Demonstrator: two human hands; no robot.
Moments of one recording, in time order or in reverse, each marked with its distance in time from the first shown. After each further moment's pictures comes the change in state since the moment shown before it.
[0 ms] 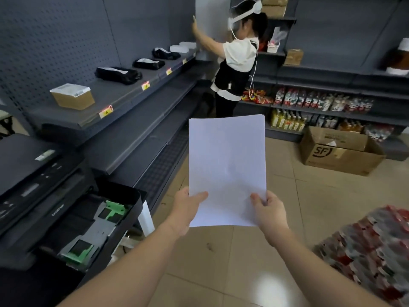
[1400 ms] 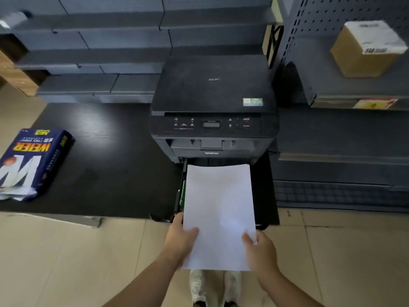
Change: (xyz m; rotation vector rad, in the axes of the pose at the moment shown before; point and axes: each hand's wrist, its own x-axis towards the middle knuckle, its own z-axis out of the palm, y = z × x) left_hand 0.061 -0.112 -0.199 -0.467 1.227 -0.563; right_hand 0.107 0.037 0.421 -0.687 -1.260 -0.080
